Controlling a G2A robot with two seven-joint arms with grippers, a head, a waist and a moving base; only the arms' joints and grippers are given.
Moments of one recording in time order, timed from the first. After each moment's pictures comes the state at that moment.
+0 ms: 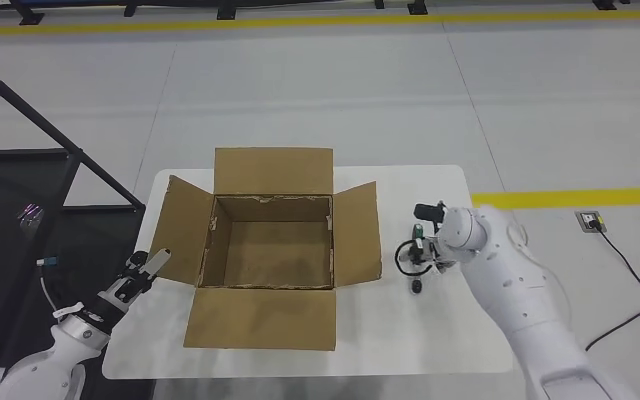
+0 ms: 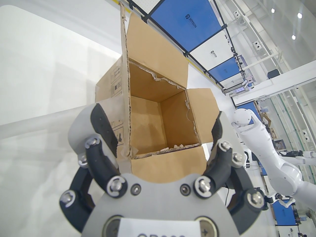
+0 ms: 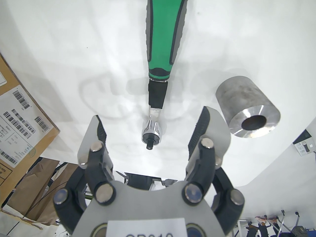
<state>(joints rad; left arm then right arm) 1.50 -1.01 -1.88 -1.81 0.10 -0.31 -0.51 -0.40 -1.33 1.07 -0.77 -0.85 0.21 1.26</state>
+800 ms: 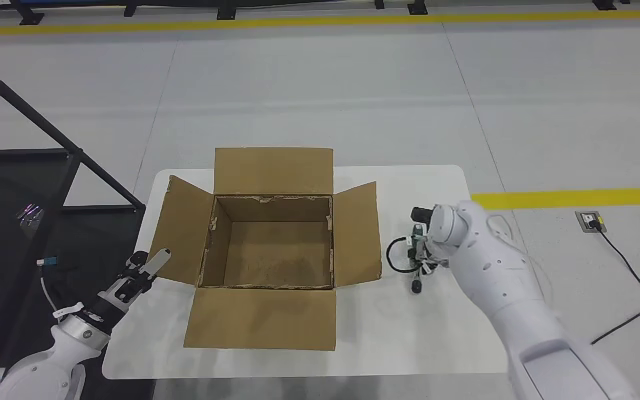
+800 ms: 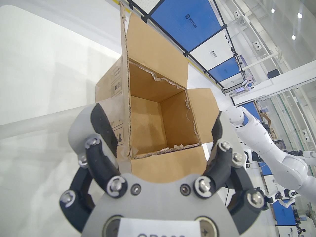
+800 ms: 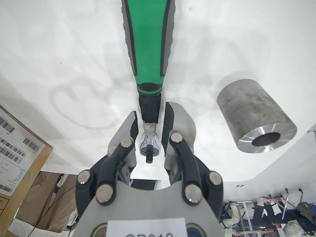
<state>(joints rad) 1.50 -1.01 -1.88 -1.81 0.10 -0.31 -0.51 -0.26 -1.42 0.96 -0.47 -0.81 0.24 1.18</state>
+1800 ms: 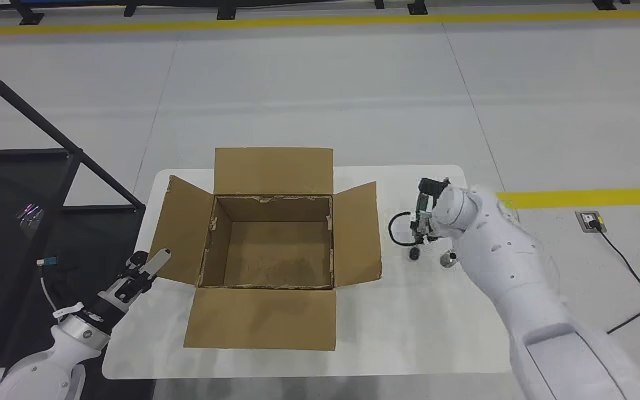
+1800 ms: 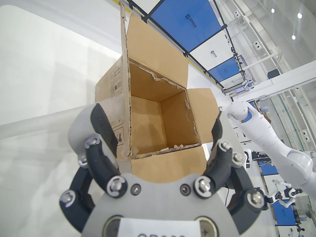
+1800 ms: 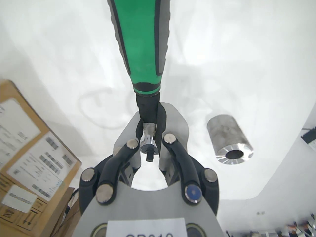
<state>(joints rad) 1.50 -1.01 -1.88 -1.81 0.10 -0.31 -0.51 -0.18 -1.42 1.01 -0.45 -0.75 0.25 0.93</state>
